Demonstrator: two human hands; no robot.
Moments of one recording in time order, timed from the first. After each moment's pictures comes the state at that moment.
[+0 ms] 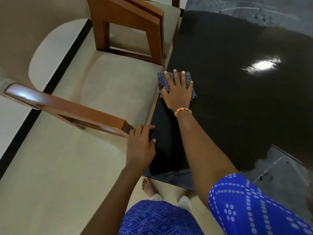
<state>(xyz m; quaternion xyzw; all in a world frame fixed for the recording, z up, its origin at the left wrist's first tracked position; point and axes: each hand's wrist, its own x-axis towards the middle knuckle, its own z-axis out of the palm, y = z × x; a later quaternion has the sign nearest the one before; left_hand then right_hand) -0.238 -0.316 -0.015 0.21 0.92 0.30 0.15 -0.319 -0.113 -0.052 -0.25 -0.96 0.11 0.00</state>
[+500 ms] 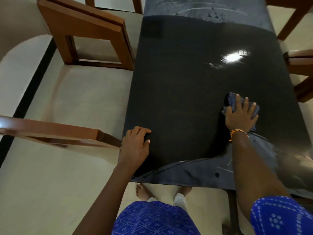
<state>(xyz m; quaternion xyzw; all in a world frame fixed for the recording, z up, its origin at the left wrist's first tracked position) -0.226 -0.272 -0.016 0.34 0.89 0.24 0.19 -0.079 0.052 -0.049 -0.60 -0.79 0.11 0.04</state>
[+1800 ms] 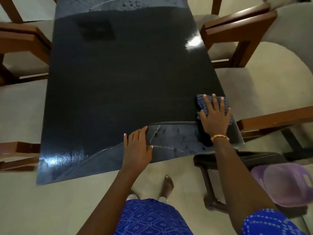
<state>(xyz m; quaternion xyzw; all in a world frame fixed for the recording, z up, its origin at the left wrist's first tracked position) -0.017 -0.135 -0.024 0.43 0.86 0.20 0.20 0.151 0.103 -0.056 -0.54 -0.84 0.08 0.05</state>
